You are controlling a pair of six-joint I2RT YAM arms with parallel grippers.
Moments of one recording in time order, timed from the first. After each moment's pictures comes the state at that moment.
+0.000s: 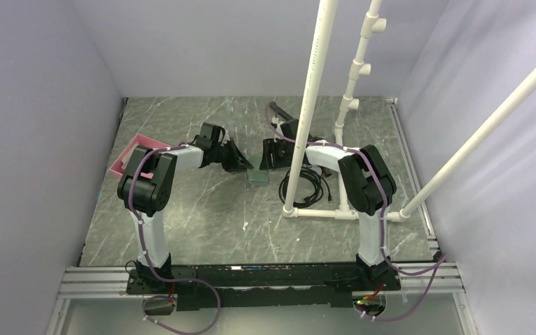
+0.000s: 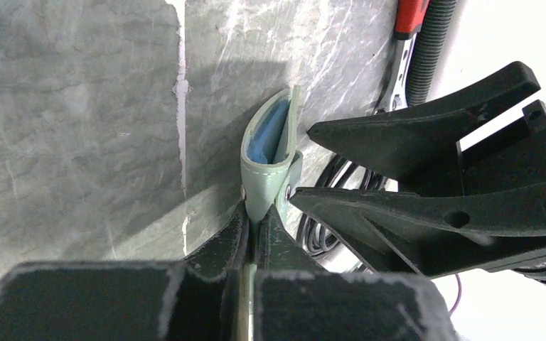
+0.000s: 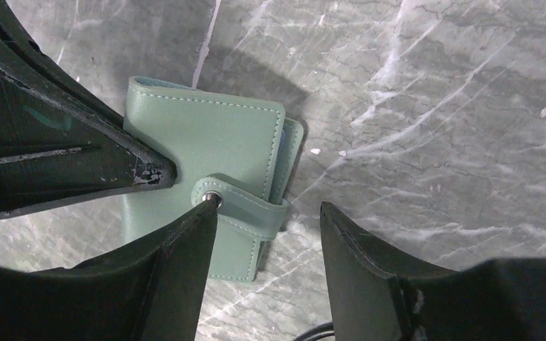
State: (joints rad) left arm -0.33 1.97 1.14 0.00 0.57 -0.84; right arm 0.51 2.03 1.31 -0.13 -0.35 0.35
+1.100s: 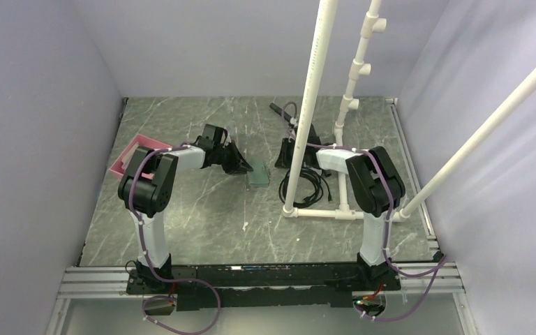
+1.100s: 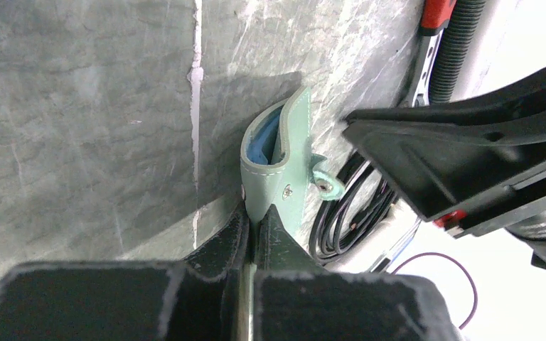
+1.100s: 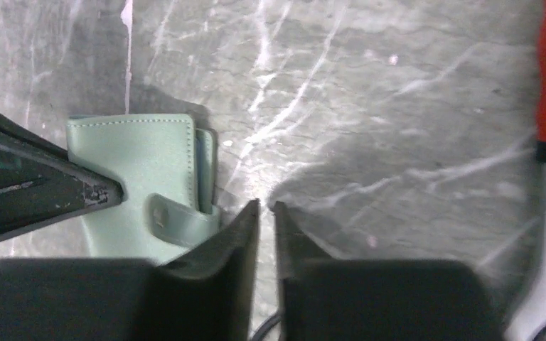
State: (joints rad) left arm -0.35 1.97 1.14 -0.05 0.52 -0.82; right arm 0.47 1.98 1.18 -0.01 -0.25 0.47
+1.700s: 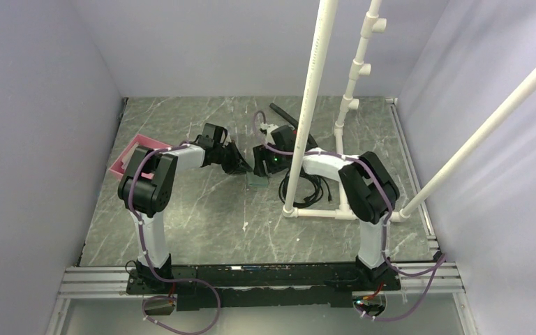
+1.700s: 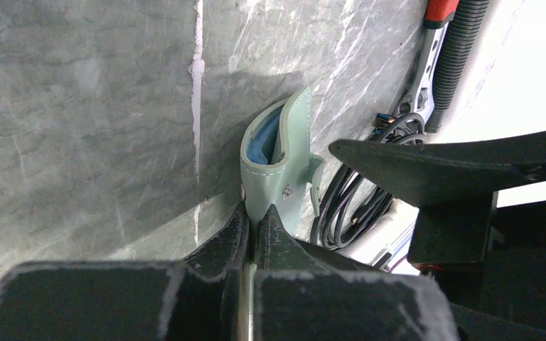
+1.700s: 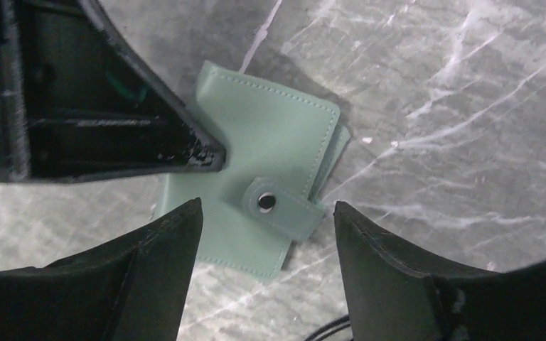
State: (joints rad) left arm -0.35 1.97 1.16 -0.09 0.53 -0.81; right arm 0.59 1.93 1.22 -0.06 -0.24 0.26
